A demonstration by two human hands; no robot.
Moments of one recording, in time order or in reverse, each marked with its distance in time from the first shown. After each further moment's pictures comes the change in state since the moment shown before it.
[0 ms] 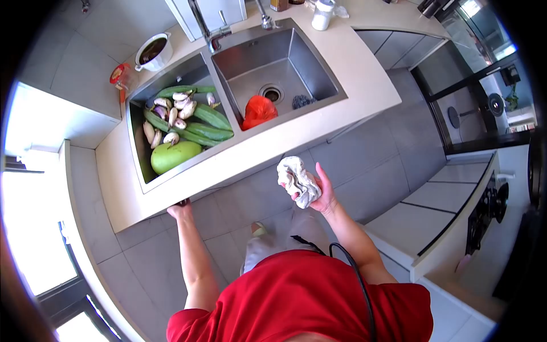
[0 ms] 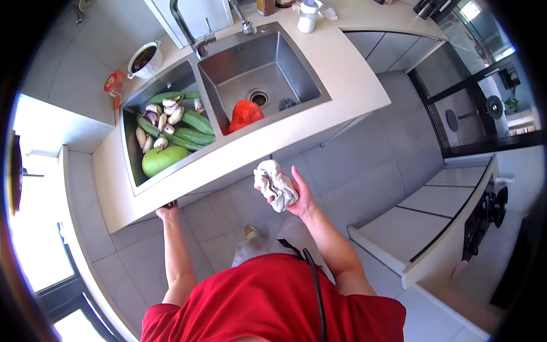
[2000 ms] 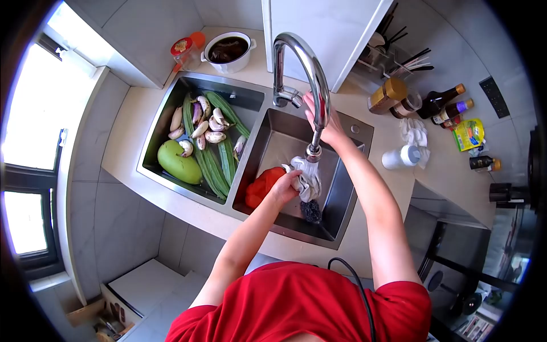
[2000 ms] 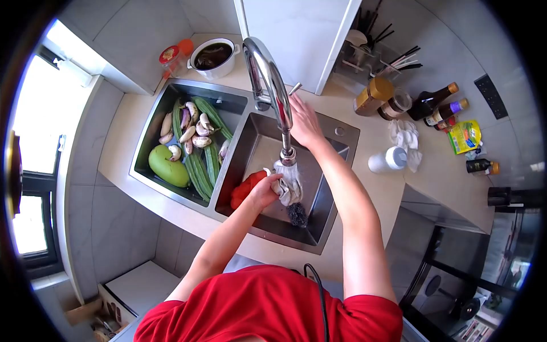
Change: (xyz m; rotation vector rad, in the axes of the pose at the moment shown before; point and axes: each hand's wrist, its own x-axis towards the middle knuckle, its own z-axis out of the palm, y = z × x) left_hand -0.097 -0.316 0.369 0.076 -0.453 -0.686; right_hand 0.464 -0.291 0.178 -2.521 -0.751 -0.858
